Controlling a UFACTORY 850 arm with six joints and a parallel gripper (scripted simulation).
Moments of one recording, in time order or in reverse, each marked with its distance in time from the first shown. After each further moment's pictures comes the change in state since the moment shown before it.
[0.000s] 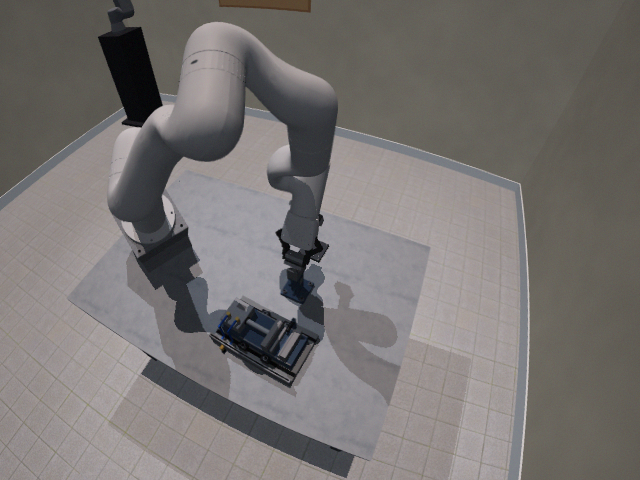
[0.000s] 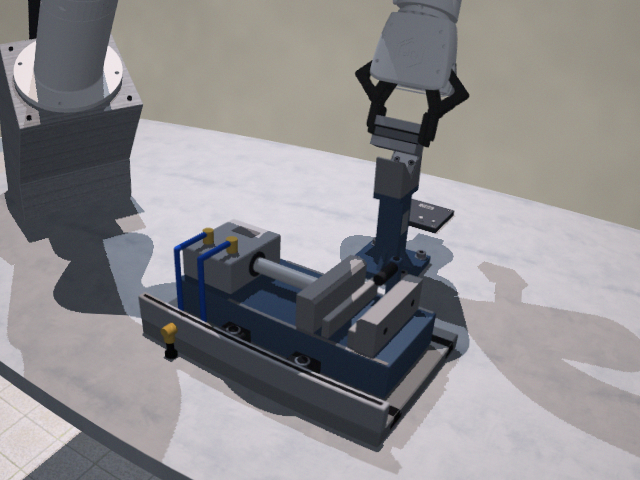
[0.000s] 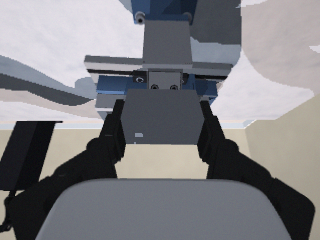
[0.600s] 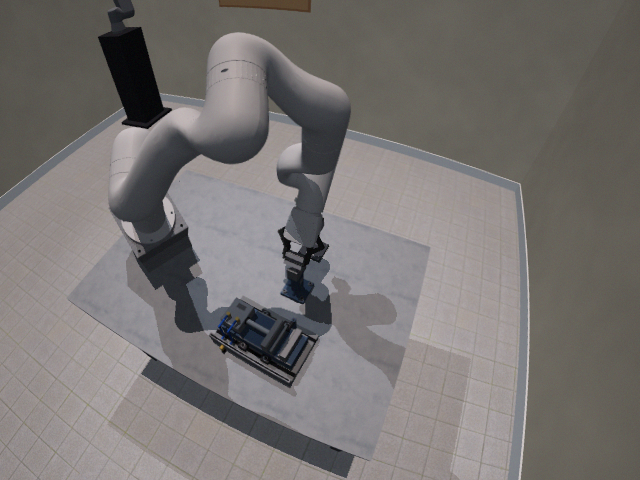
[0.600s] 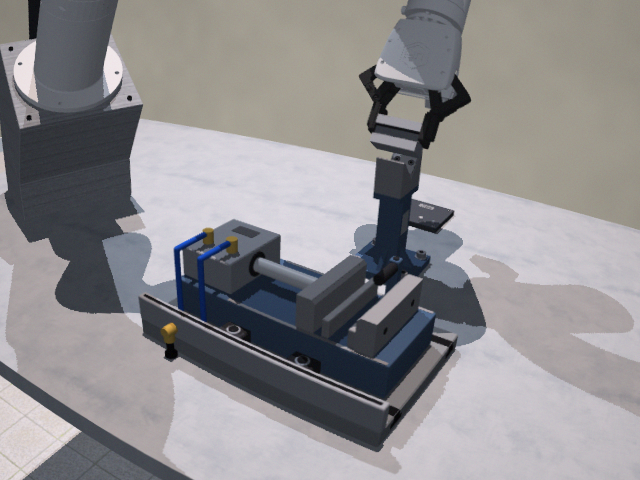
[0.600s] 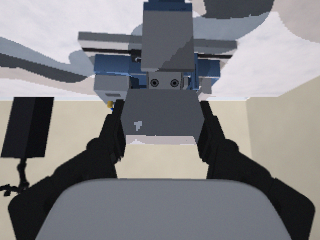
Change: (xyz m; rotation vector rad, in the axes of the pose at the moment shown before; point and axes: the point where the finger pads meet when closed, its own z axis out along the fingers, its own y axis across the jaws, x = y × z) arm 0.002 0.000 0.000 0.000 -0.191 0.000
